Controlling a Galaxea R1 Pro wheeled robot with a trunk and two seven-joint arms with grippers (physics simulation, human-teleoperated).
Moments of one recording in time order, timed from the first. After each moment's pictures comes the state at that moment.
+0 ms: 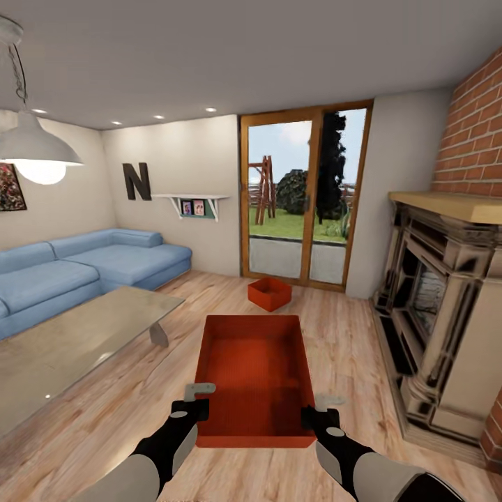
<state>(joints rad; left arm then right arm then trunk) -0.64 -0.15 0.02 -0.32 -0.04 0.07 0.21 -0.71 0.09 0.54 -0.04 -0.53 -0.22 -0.18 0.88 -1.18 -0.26</state>
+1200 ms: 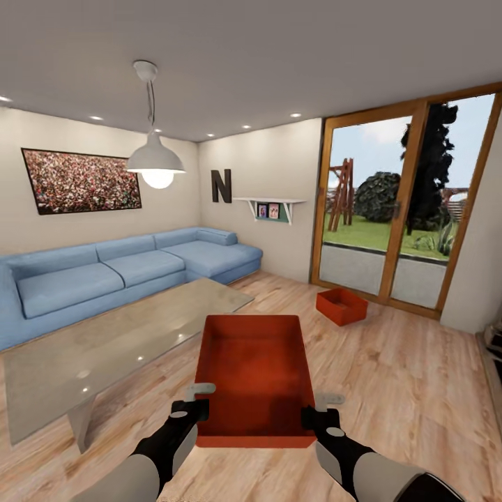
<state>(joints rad) -0.64 -0.15 0.02 -0.32 -0.04 0.07 0.21 -0.71 0.09 0.54 -0.04 -0.53 -0.22 -0.18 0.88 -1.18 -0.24</state>
